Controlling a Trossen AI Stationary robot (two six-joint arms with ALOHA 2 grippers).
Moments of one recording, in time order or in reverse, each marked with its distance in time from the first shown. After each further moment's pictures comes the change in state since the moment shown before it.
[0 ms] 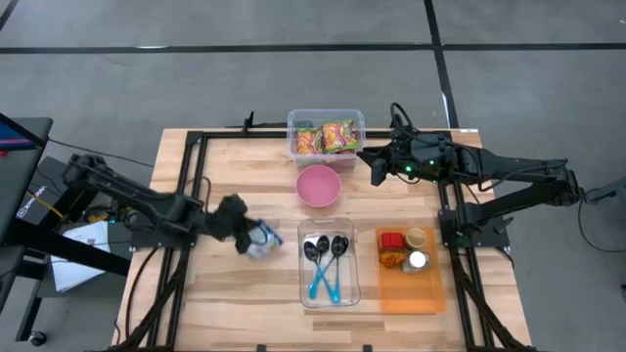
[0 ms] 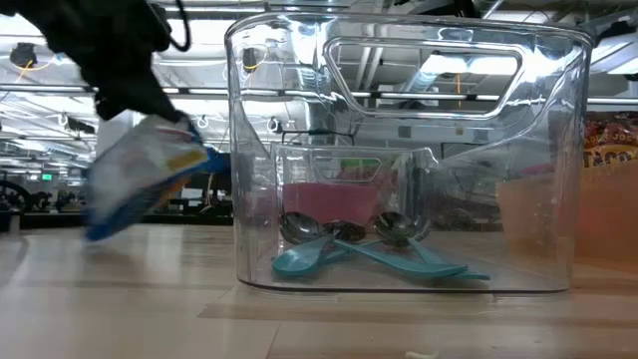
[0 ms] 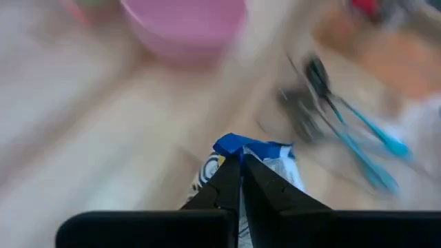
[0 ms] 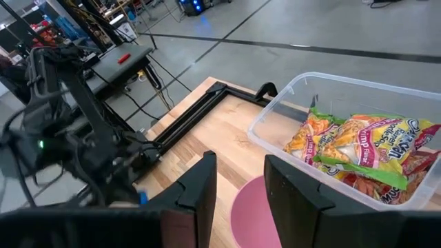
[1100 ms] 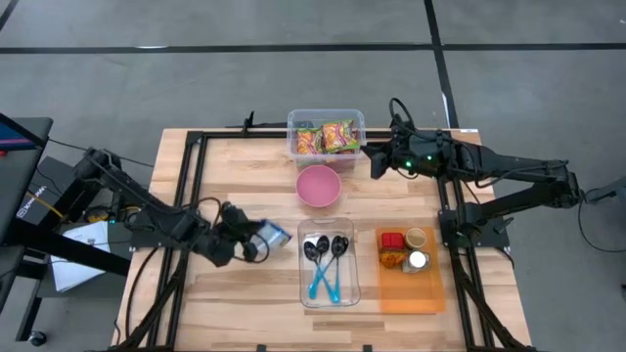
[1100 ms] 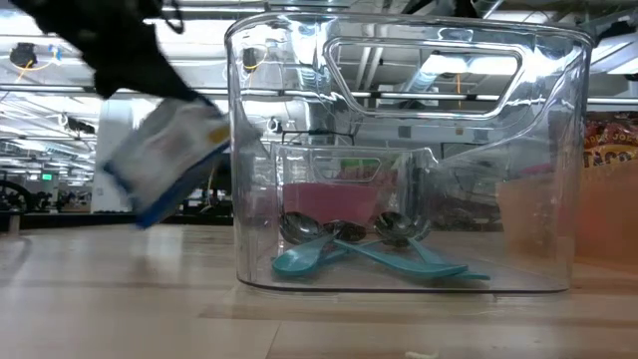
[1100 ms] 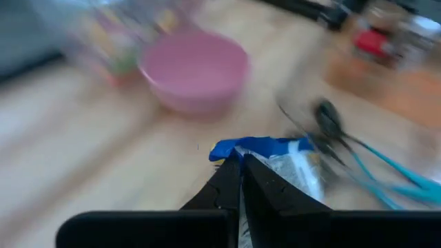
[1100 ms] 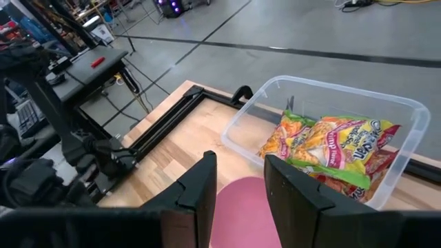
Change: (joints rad) left arm -0.196 0.185 0.073 0.058 -0.403 -0.067; right arm -0.055 0.000 0.000 -0.037 0.025 -0.003
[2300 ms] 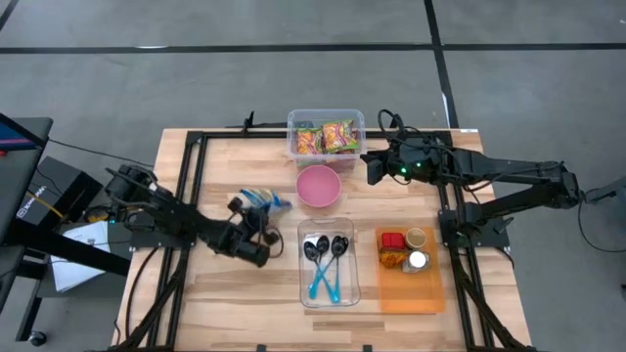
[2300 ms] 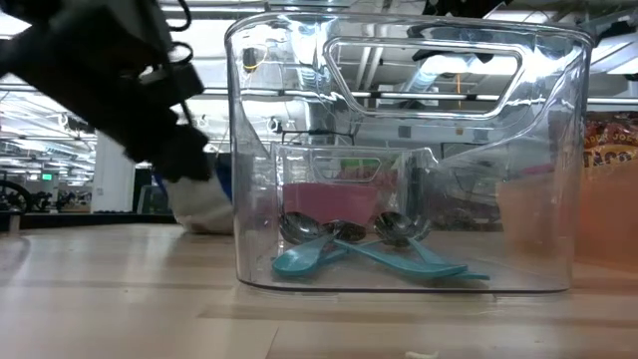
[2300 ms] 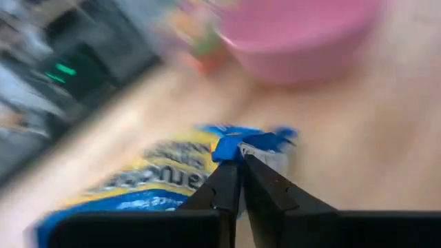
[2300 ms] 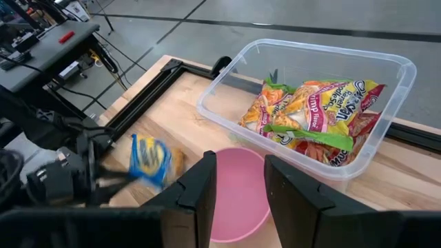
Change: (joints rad) left arm 0.143 0.473 0.005 0.083 -0.259 0.048; right arm -0.007 0.000 -0.103 -0.007 -0.008 0.053
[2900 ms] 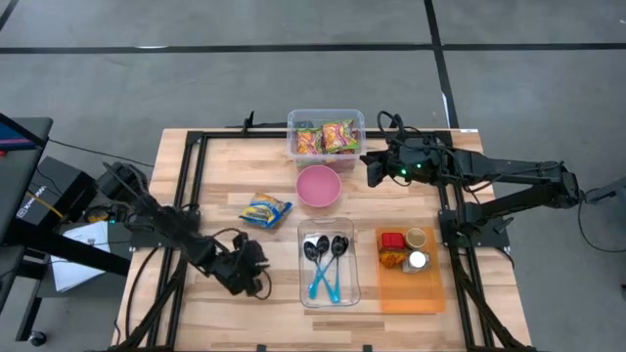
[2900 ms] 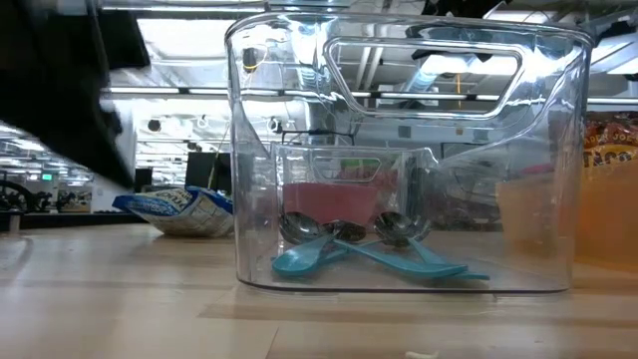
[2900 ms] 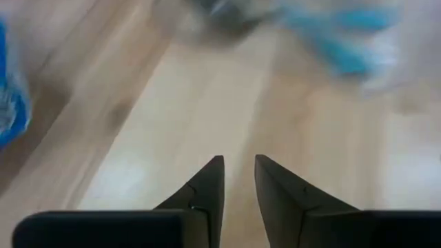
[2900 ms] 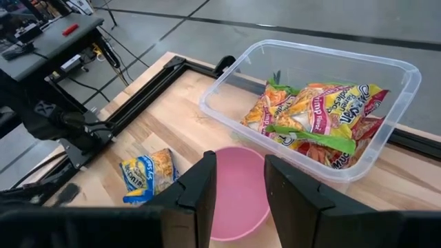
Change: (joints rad) left arm -0.263 -0.112 -0.001 0.092 0.595 -0.089; right arm 0.007 0.000 0.000 0.003 0.001 -0.037
